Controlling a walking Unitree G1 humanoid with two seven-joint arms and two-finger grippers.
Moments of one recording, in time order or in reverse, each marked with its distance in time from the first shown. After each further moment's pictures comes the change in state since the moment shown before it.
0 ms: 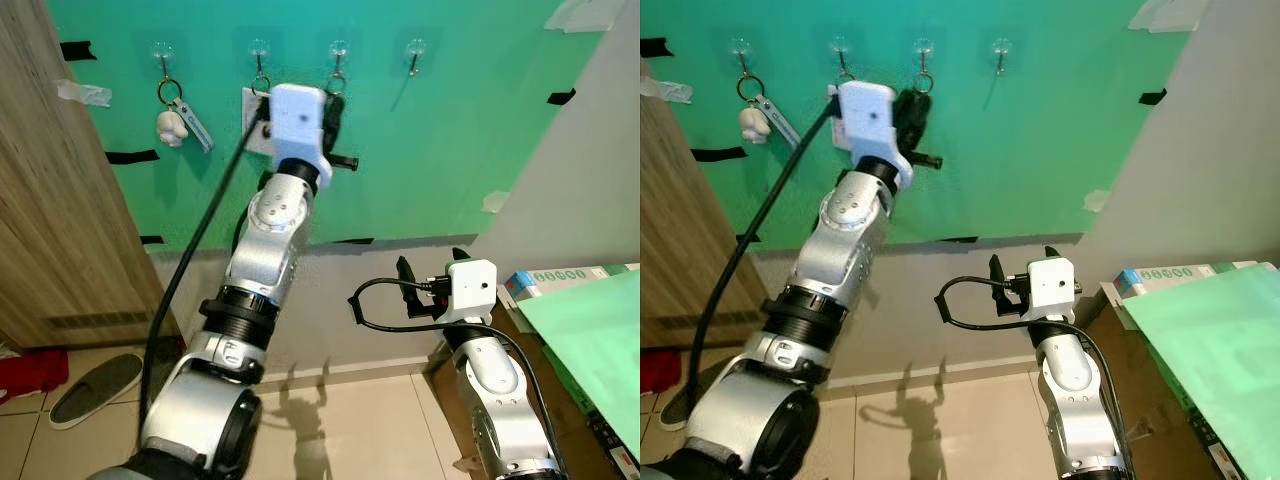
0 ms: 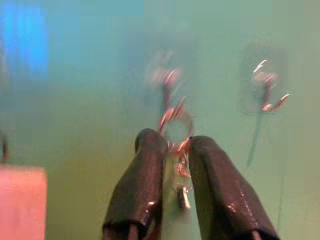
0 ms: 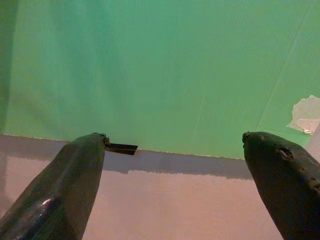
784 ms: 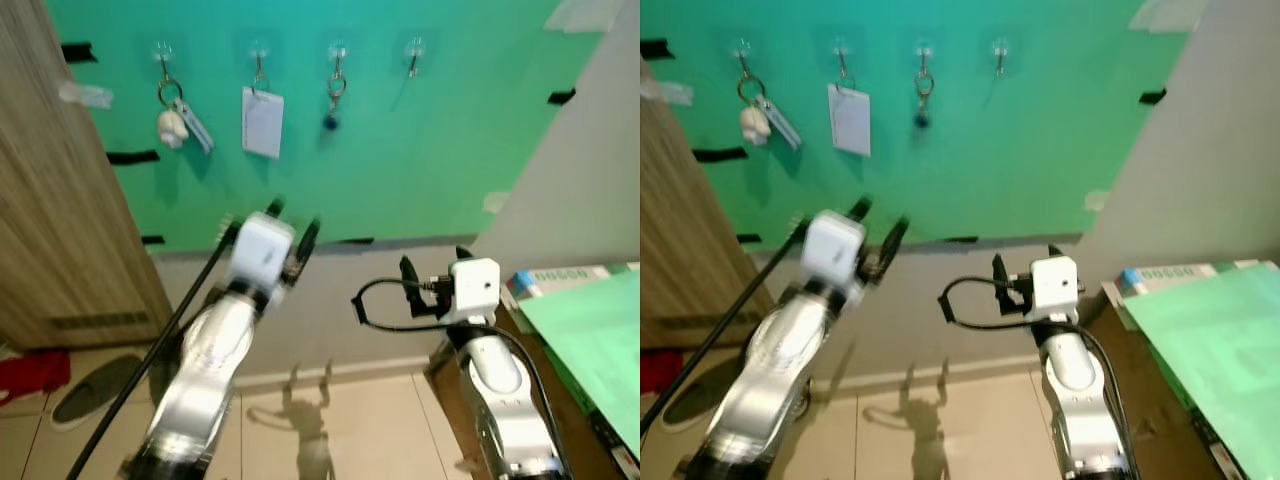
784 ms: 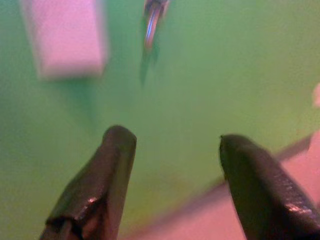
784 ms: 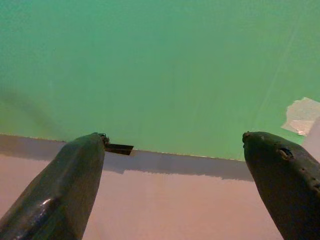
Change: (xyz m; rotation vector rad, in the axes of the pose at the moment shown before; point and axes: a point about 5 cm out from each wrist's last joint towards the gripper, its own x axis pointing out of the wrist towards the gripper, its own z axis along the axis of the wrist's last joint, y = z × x) left arm -0.155 0.027 -0.063 0.068 0.278 -0.012; right arm 0.000 -0.004 0.001 -0.013 -0.001 -0.003
